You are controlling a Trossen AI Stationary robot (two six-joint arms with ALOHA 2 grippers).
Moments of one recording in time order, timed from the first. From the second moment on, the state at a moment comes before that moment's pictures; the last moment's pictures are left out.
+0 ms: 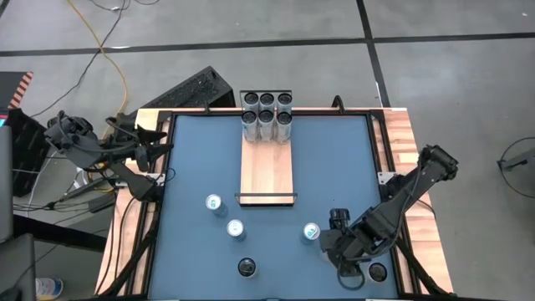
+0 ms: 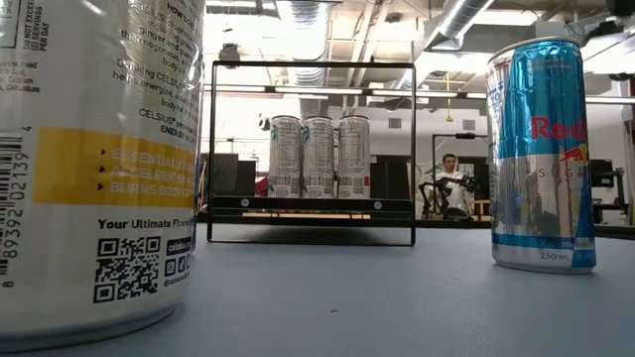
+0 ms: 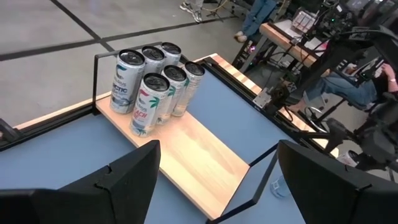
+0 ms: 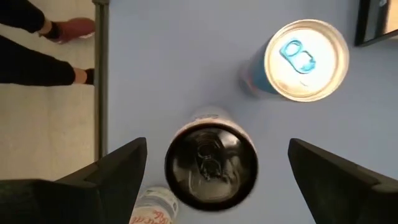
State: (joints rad) left arm -0.65 0.69 1.34 -1.18 -0.99 -0.97; right arm 0.70 1.62 1.50 -1.15 0.10 0.65
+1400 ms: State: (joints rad) left arm -0.65 0.69 1.34 -1.20 -0.96 -1.01; right arm 0.66 1.65 1.45 -1.29 0.08 1.02
